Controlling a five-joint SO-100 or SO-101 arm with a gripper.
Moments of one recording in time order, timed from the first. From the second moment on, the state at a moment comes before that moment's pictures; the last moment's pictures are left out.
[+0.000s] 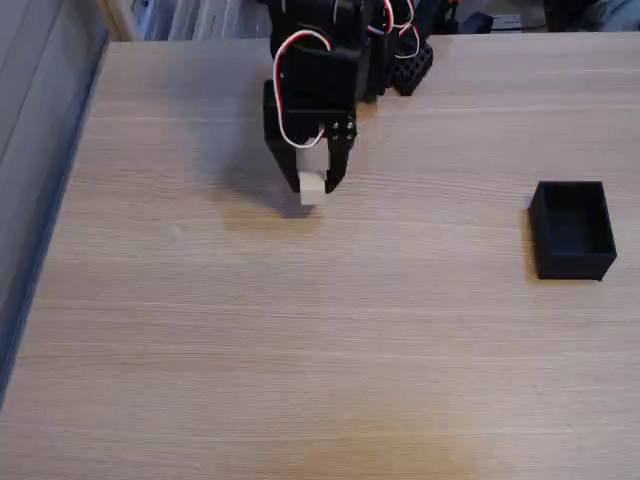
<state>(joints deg) 19.2 121.6 125.2 66.6 -110.1</state>
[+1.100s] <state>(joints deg) -21.5 154.7 131.4 81.4 -97.7</state>
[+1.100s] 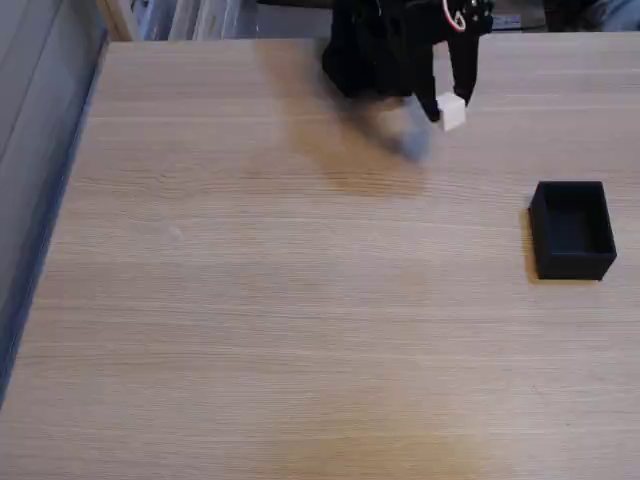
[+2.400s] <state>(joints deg) -36.5 98.5 93.5 64.3 -82.3</state>
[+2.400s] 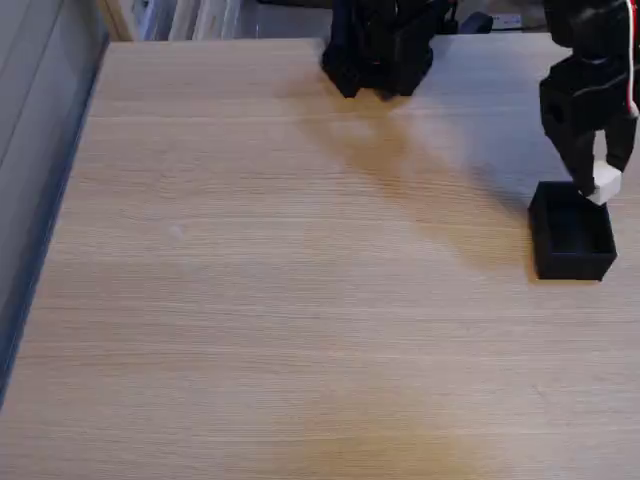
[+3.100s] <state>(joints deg) -33.0 100.4 93.8 65.7 -80.2</state>
